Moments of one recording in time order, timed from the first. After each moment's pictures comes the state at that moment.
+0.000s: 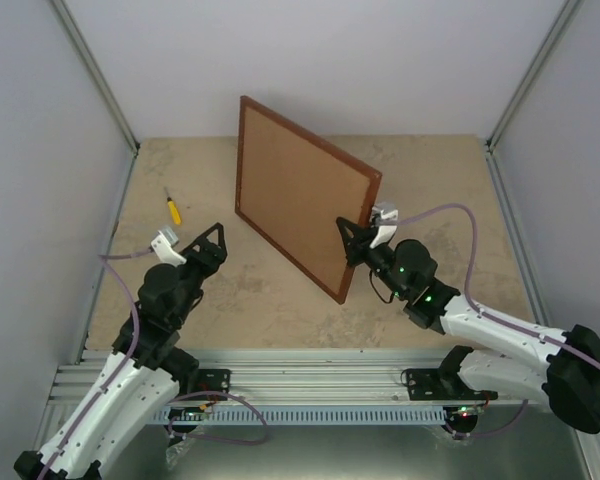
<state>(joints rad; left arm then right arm) -0.49 0.42 0.46 -0.15 -0.26 -0.90 0.86 1.07 0.53 0.56 0.20 0.32</state>
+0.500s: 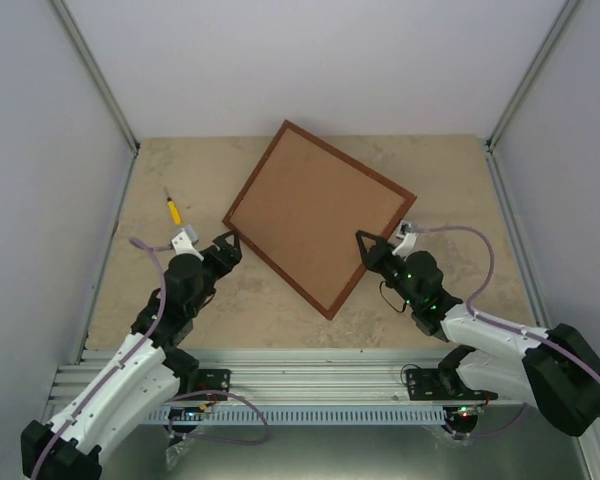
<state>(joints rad) -0.49 0.59 0.40 -0.08 -0.23 -0.91 0.66 1.09 0.31 0.68 0.08 0.91</state>
